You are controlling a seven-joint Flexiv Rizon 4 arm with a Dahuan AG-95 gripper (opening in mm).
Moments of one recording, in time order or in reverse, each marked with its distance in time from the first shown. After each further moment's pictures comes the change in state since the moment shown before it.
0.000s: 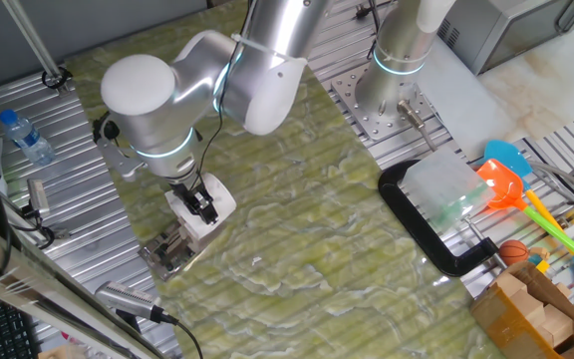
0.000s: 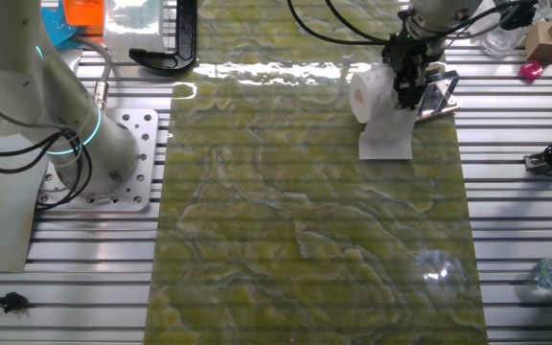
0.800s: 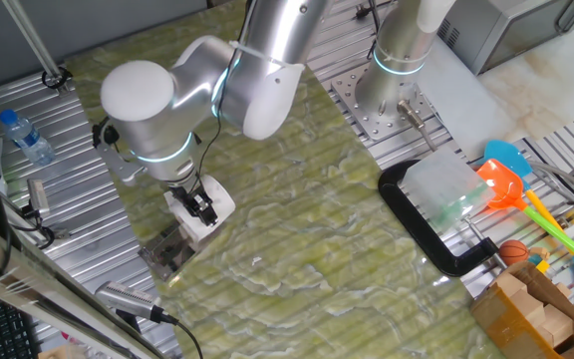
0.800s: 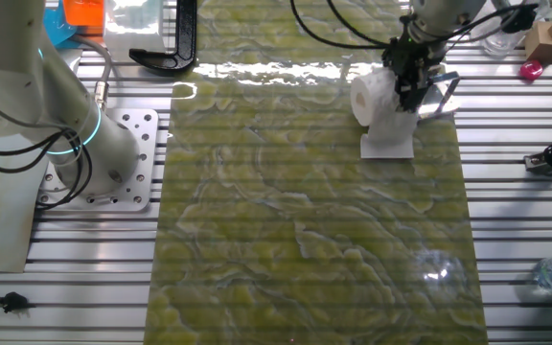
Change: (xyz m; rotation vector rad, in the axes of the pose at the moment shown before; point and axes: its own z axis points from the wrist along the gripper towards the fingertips) arm -0.002 0.001 0.001 0.011 0.016 -0.013
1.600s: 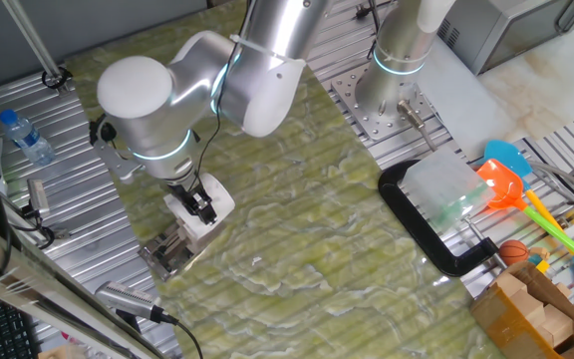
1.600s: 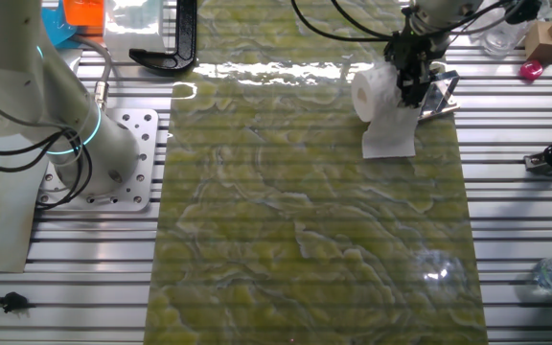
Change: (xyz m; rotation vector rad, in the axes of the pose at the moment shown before) arm 0.003 -0.001 -0.010 -0.001 0.002 0.012
